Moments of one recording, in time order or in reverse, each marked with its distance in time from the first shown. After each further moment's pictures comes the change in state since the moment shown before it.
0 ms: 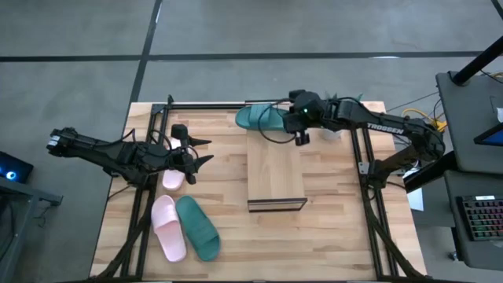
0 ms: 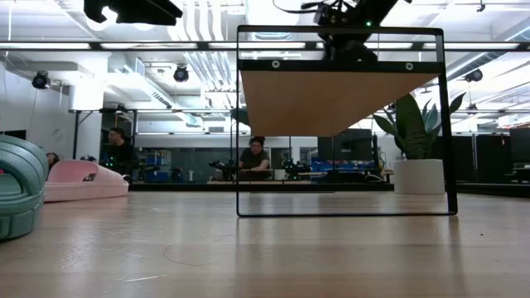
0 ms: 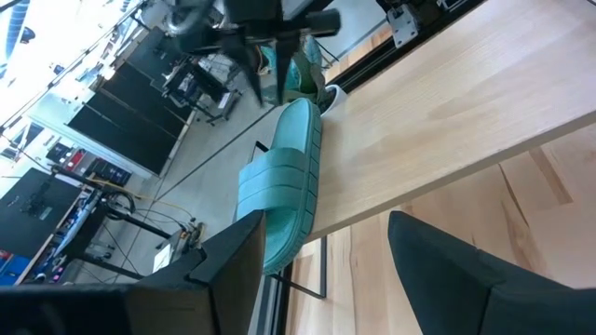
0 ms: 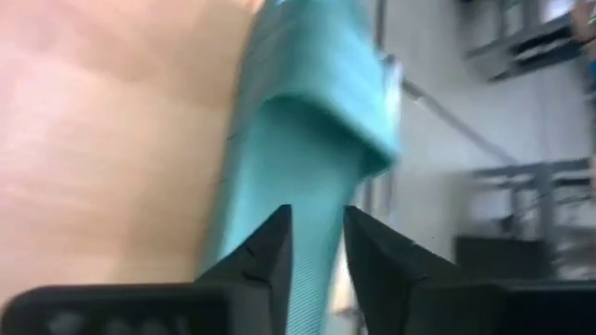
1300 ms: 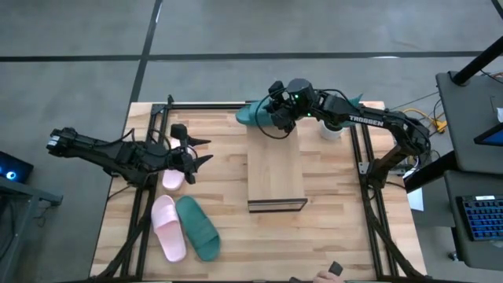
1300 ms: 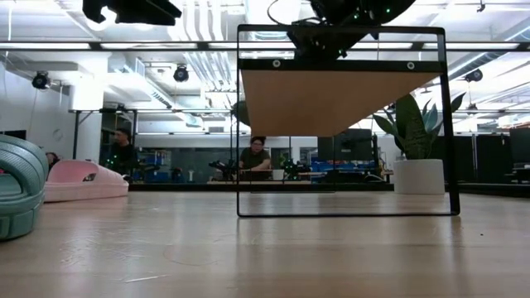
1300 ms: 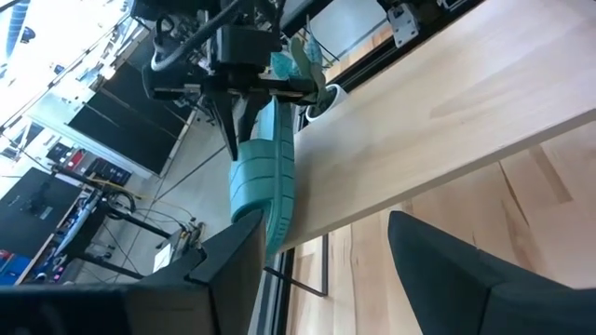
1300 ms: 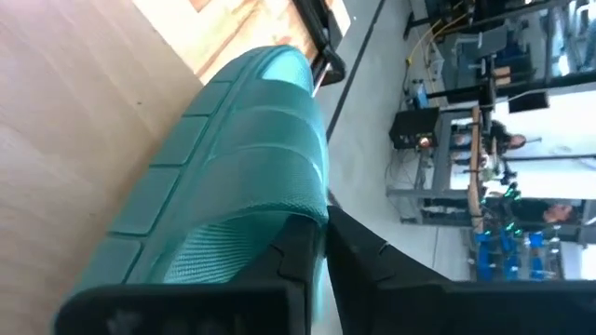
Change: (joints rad) left arm 0.000 -0.005 0.000 -0.008 -0.001 -0.001; right arm -0.135 0.157 0.001 0.412 -0.269 -0.550
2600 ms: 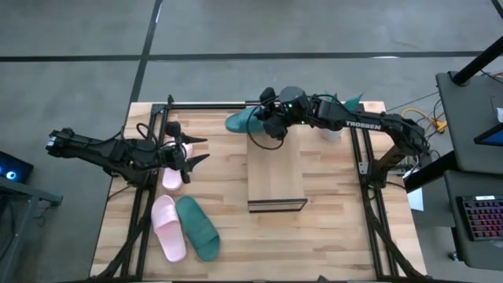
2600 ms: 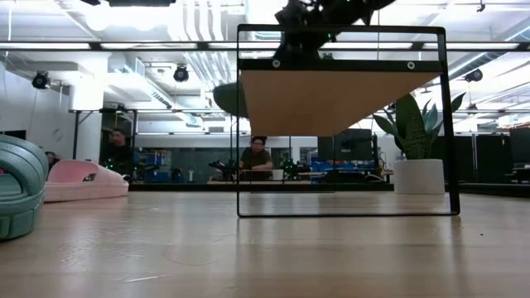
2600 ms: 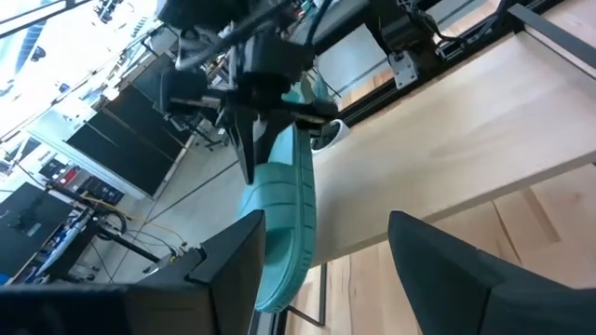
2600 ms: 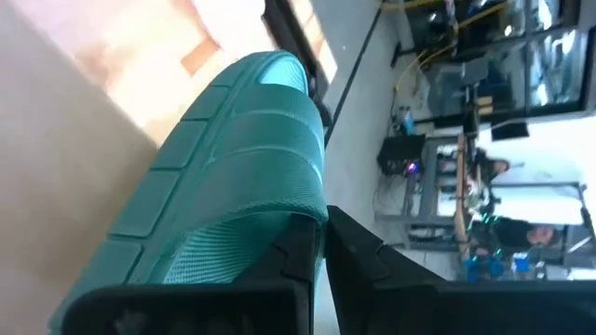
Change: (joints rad) left arm 0.000 -0.072 0.002 0.021 0.053 0.000; right arm 0.129 0.028 0.071 0.004 0.038 0.040
